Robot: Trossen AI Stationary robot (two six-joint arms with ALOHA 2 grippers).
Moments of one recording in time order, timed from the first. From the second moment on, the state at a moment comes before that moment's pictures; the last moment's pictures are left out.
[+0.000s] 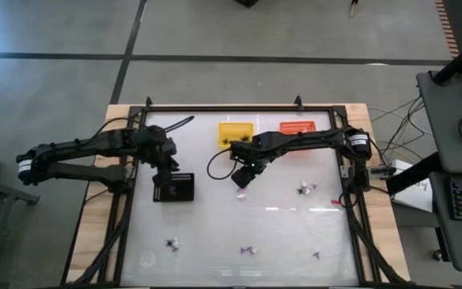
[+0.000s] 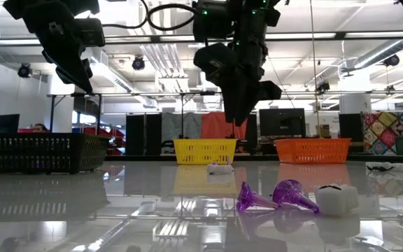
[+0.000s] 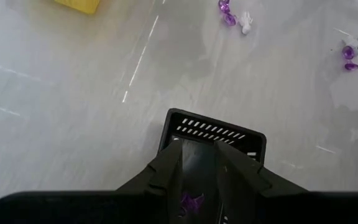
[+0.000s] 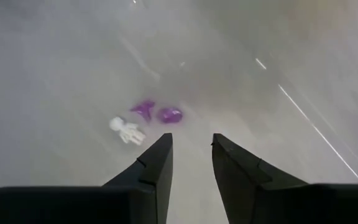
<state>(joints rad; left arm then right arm) 0.27 0.89 0.76 -0.82 0.19 -0.12 -0.10 1.94 1.57 -0.95 -0.11 0.70</state>
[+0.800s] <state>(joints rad) 0.27 0.90 0.76 -0.82 0.19 -0.14 -0.04 1.75 1.21 -1.22 -0.10 0.90</state>
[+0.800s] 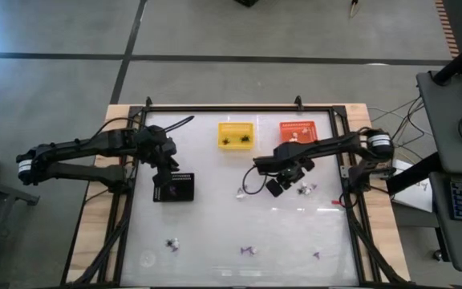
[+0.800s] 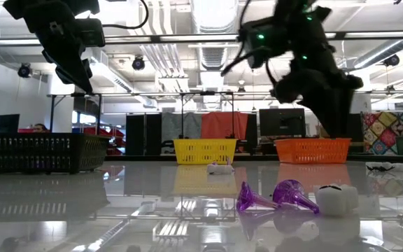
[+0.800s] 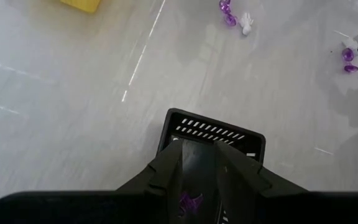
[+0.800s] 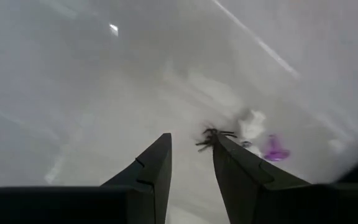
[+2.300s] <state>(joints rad) 0.27 0.90 0.76 -0.81 0.19 -0.17 -0.02 1.64 0.79 -0.83 -0.20 1.06</state>
